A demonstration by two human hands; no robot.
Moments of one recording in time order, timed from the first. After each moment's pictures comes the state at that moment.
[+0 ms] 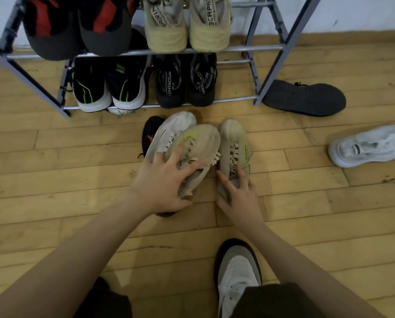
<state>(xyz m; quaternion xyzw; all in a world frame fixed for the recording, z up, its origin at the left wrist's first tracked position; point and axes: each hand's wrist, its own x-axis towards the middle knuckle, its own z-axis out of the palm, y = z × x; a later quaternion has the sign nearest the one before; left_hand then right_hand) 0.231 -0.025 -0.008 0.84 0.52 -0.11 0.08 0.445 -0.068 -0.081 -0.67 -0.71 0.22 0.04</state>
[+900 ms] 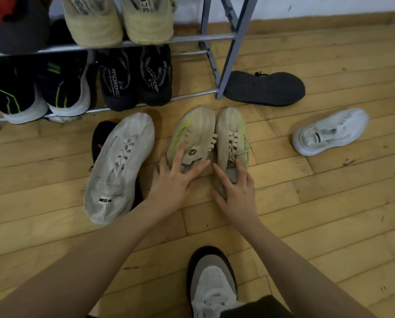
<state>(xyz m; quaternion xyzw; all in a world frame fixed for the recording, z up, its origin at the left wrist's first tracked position) 0.327 -0.004 -0.088 0.85 0.52 0.00 0.12 0.507 -0.059 -0.098 -0.73 -0.66 0.15 0.07</state>
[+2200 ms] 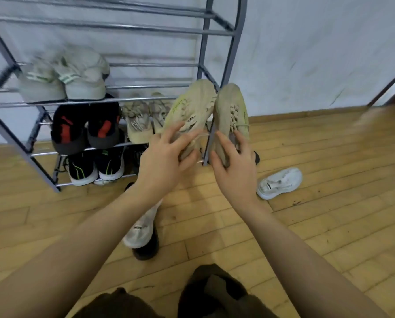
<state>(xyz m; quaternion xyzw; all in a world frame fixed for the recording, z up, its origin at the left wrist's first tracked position) 0.288 -0.017 0.202 0.80 0.45 0.39 0.06 0.452 -0.049 0.181 -0.66 -0.64 -0.02 0.39</state>
